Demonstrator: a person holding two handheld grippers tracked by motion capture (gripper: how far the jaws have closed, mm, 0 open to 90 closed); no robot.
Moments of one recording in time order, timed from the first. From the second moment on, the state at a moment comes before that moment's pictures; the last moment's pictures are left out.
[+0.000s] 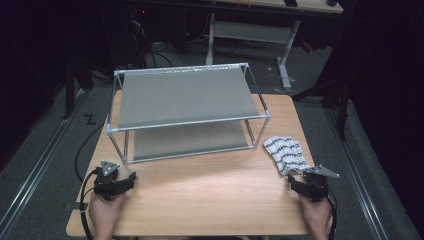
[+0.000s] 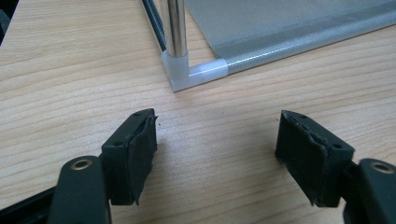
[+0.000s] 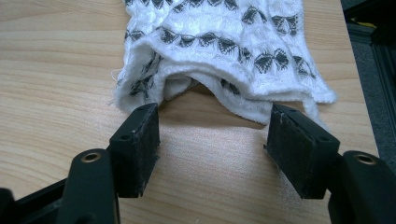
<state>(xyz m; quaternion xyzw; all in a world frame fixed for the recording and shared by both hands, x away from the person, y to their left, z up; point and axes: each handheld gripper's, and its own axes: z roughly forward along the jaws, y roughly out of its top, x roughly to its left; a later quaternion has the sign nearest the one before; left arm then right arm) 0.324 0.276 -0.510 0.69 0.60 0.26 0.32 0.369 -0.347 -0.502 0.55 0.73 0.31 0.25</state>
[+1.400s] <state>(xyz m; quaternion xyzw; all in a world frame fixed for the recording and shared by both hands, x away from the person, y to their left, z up) 0.323 0.284 -0.484 0.68 0.59 0.26 0.35 0.352 -0.338 -0.461 0.51 0.71 0.40 0.27</state>
